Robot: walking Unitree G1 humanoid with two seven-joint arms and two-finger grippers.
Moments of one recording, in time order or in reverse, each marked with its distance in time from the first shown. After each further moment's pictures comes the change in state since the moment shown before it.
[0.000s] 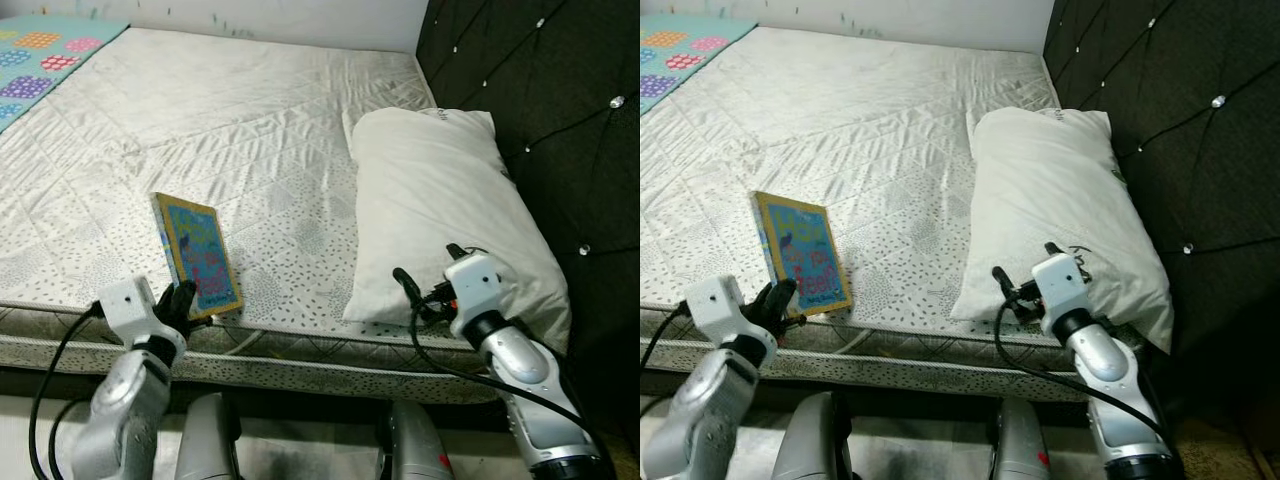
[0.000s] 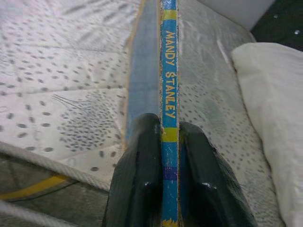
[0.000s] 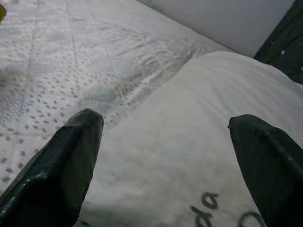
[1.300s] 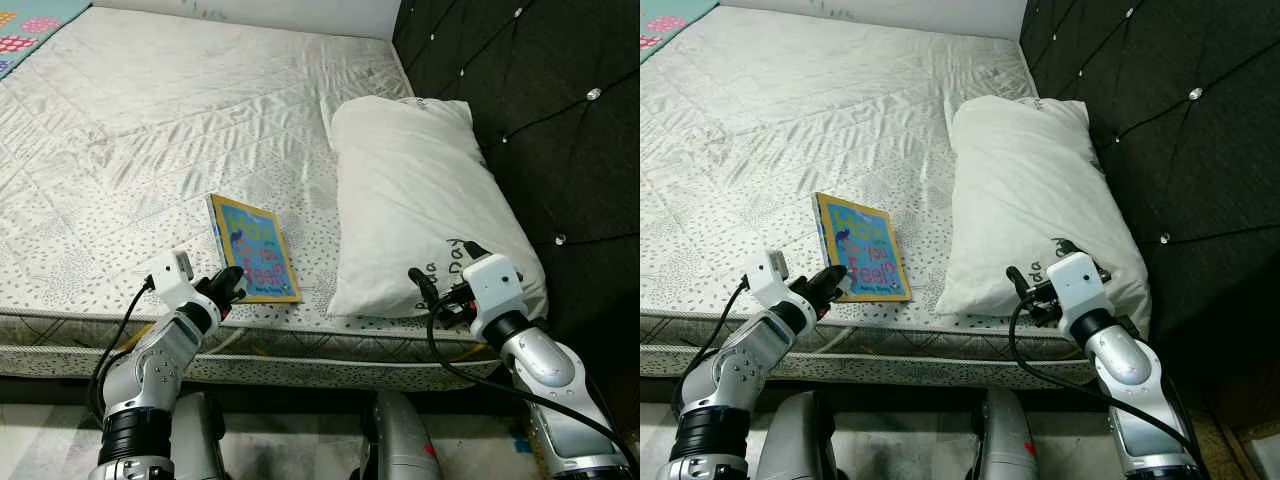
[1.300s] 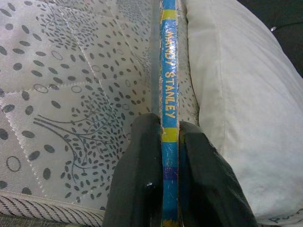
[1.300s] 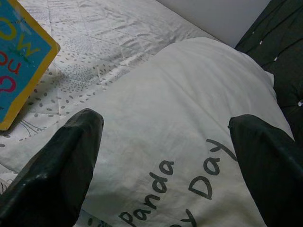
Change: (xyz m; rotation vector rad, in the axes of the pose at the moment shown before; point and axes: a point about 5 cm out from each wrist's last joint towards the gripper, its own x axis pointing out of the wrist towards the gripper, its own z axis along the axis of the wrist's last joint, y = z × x) left arm 0.051 -0.022 -0.011 -0.239 0.202 -0.159; right arm -0.011 -0.012 0.009 -0.050 0.008 -0.003
